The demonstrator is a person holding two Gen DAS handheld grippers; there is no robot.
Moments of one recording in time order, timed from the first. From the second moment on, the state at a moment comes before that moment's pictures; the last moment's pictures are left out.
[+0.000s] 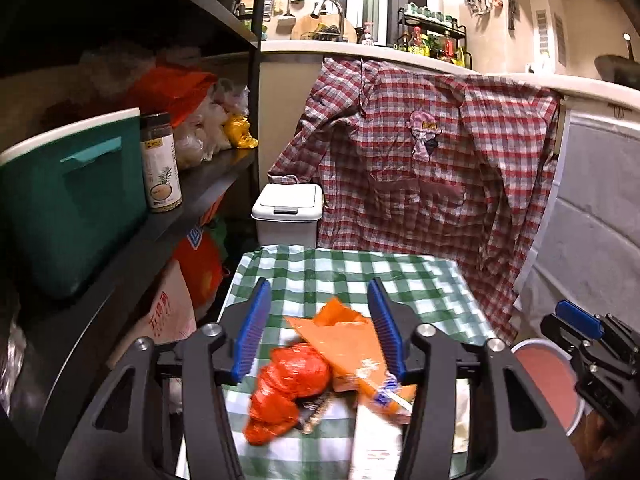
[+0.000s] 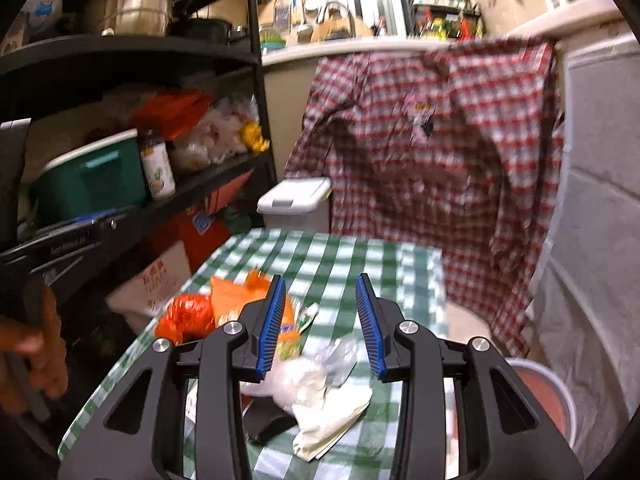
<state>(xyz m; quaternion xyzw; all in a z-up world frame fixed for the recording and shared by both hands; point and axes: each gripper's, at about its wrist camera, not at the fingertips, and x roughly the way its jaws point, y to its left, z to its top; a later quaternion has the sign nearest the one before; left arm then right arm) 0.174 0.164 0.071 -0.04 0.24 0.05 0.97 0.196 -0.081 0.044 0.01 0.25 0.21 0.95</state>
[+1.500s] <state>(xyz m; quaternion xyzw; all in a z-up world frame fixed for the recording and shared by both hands) 0.204 0.206 -0.008 -0.07 0.40 0.00 0.91 0.192 -0.059 0.030 -0.06 0.29 0.28 0.91</state>
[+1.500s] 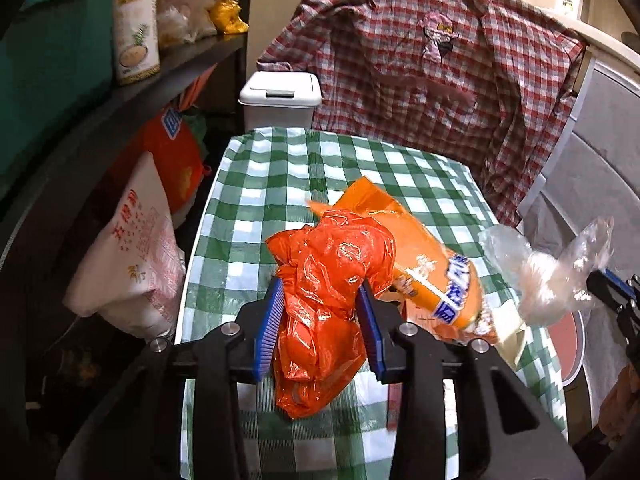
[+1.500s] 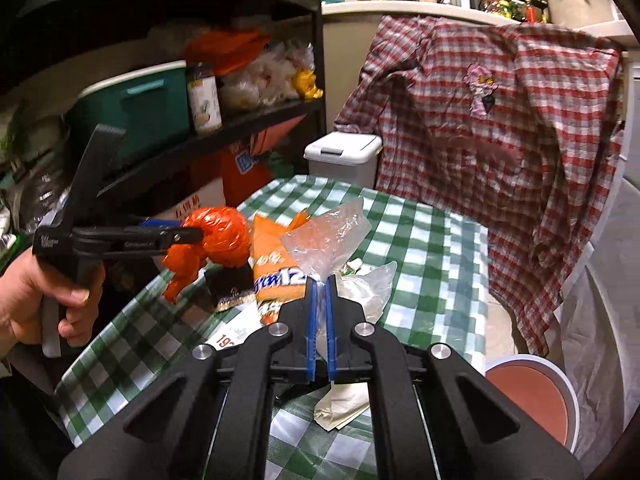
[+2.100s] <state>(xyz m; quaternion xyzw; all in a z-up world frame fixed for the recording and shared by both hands) 0.154 0.164 0.052 -0.09 0.34 -0.01 0.93 0.163 -0.110 0.083 -0.01 0.24 0.26 0.94</state>
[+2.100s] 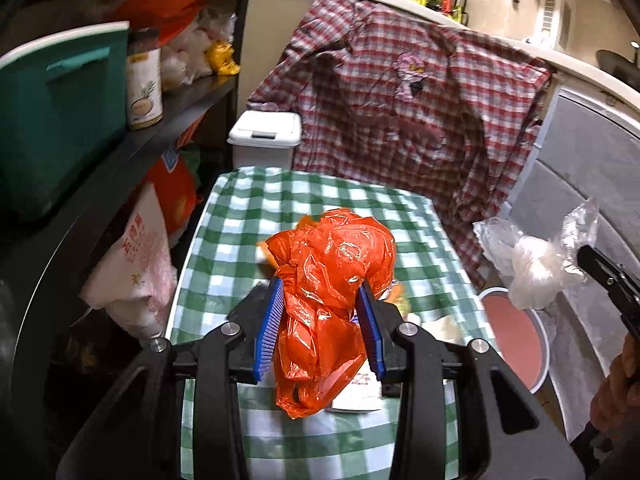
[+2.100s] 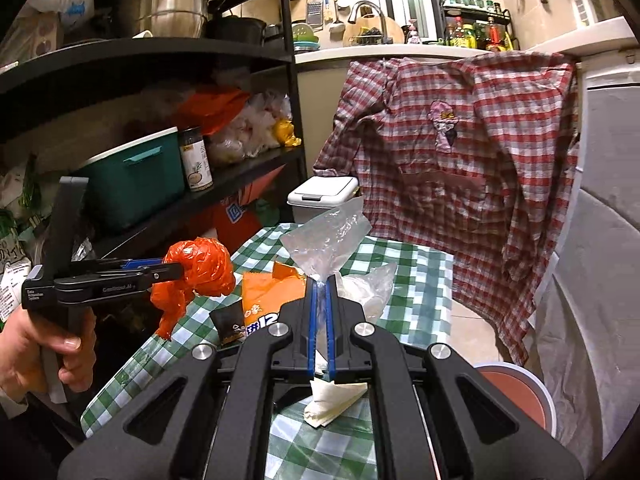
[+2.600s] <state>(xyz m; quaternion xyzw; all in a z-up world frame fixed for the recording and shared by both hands) 0.152 0.093 0.079 -0.10 0.30 -0.08 0.94 0.154 -0.185 0.105 0.00 0.23 0.19 0.96</state>
